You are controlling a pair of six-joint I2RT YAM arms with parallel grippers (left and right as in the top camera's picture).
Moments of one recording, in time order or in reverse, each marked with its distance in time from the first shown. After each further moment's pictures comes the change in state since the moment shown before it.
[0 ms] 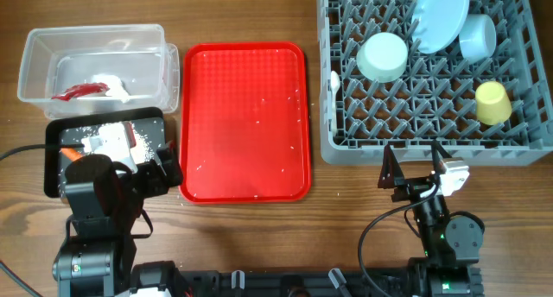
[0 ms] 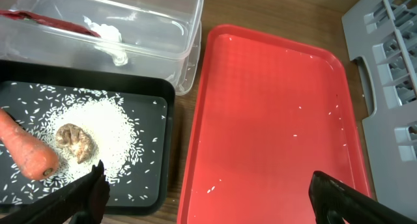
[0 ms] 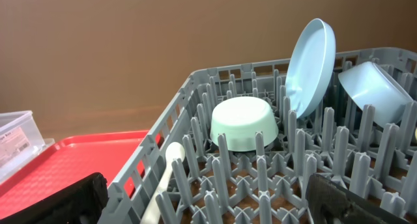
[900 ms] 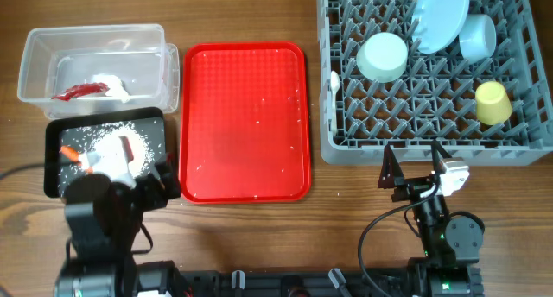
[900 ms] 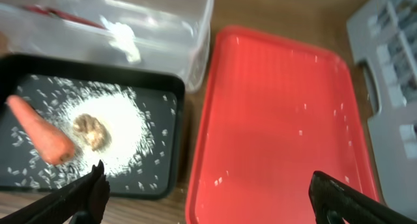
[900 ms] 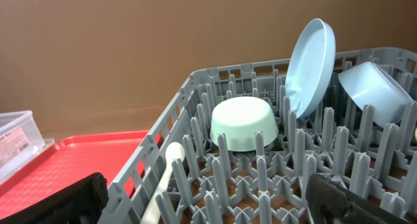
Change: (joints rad) left arm 0.018 -0.138 -0.035 -0.056 -0.026 0.000; right arm 0.000 0.000 0.000 0.000 0.000 0.000
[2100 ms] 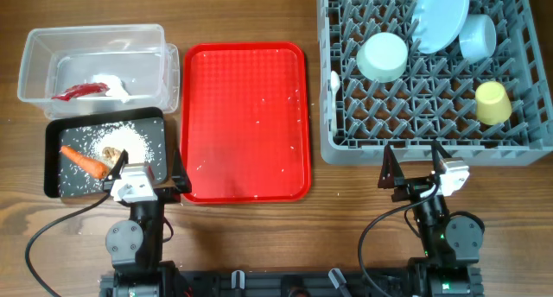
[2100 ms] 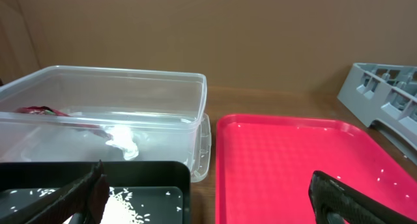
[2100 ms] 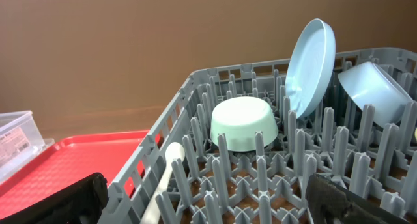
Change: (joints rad) left arm -0.020 -0.483 -0.706 0.774 -0.031 0.140; right arm 0.000 0.000 0.000 0.000 0.000 0.000
